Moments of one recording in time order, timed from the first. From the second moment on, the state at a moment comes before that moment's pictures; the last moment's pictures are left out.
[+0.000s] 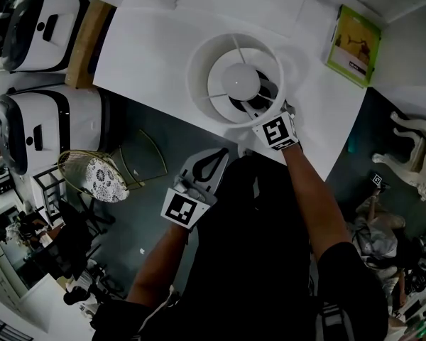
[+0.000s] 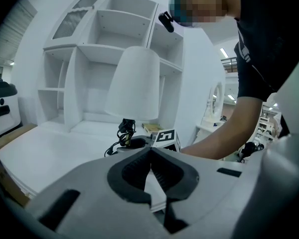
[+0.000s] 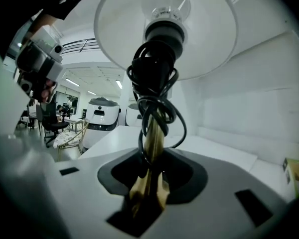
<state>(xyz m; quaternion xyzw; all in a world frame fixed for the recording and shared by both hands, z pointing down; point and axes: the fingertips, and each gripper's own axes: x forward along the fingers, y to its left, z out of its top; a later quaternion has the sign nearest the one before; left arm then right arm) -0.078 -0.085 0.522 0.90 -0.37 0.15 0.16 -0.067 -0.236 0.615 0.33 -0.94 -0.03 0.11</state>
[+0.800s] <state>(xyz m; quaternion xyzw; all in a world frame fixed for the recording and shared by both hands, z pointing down) -0.072 -0.081 0.524 0.90 -0.37 0.15 0.16 -0.073 -0.230 0.622 0.30 -0.95 0.04 0.10</state>
